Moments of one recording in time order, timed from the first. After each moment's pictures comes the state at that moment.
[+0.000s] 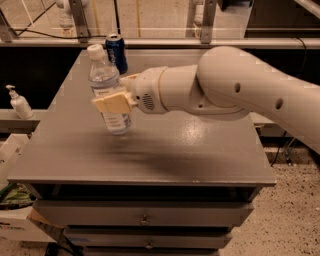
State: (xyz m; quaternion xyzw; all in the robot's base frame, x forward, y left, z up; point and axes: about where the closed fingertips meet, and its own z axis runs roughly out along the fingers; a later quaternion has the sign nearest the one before) arm 0.539 0.102 0.926 -0.43 0.69 0.32 0.49
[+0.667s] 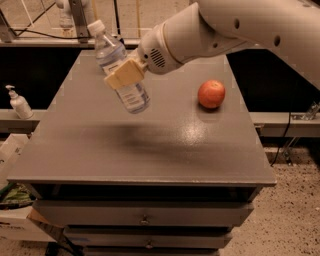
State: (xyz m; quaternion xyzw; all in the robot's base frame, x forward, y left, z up) arm 0.573 0.071 0.965 -0.49 0.73 0.25 0.40
